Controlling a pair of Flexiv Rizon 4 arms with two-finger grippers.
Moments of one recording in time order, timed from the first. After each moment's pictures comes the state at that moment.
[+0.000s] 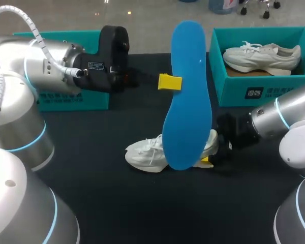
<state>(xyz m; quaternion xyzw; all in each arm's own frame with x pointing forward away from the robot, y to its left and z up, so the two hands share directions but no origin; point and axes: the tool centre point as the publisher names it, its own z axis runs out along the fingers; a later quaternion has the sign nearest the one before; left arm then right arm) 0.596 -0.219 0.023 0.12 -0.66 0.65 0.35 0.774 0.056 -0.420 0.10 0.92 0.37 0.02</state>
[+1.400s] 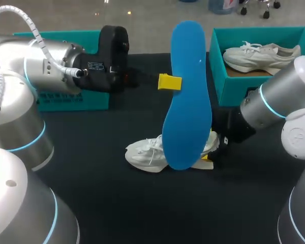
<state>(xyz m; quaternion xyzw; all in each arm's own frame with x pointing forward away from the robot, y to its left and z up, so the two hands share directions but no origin) 0.596 -0.219 0.023 0.12 -0.66 0.65 0.35 0.762 0.050 -0.390 0.13 0.96 0.26 0.03</state>
